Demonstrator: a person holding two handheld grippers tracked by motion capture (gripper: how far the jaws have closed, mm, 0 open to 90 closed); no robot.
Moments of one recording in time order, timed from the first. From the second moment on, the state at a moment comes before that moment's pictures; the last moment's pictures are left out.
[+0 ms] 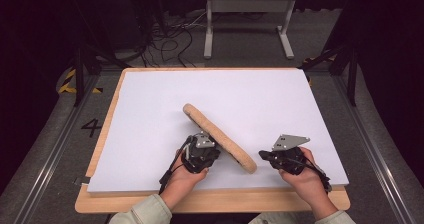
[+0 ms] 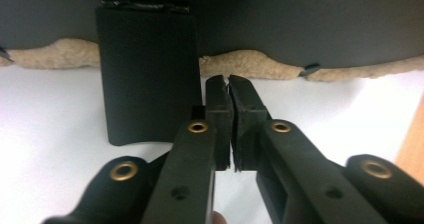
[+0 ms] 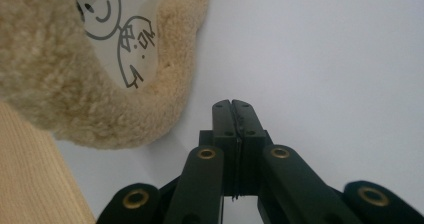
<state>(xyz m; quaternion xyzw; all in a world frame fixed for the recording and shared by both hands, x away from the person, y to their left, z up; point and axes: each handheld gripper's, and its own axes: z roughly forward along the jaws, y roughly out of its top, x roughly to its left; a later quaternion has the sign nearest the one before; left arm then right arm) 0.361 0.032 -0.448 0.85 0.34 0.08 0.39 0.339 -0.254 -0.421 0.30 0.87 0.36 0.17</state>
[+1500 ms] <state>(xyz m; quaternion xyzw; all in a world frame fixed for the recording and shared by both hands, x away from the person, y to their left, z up) 0.400 0.073 -0.455 0.83 0.38 0.07 0.39 0.335 -0.244 -0.417 0.29 0.87 0.36 0.17</state>
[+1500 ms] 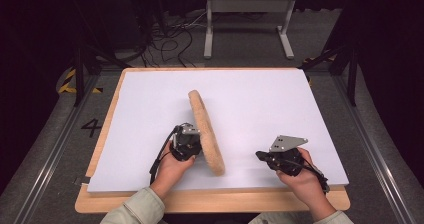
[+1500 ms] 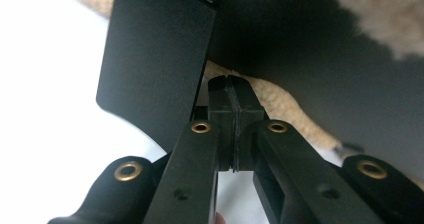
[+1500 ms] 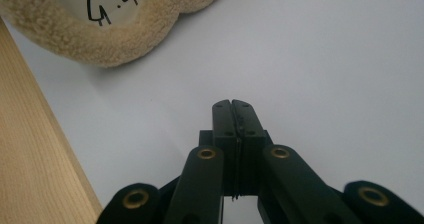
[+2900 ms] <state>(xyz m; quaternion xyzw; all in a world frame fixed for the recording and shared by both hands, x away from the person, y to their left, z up) 0.343 0.151 -0.431 0.79 0.43 0.09 0.42 0.321 -0.120 -0.435 0.14 0.91 0.38 0.10</state>
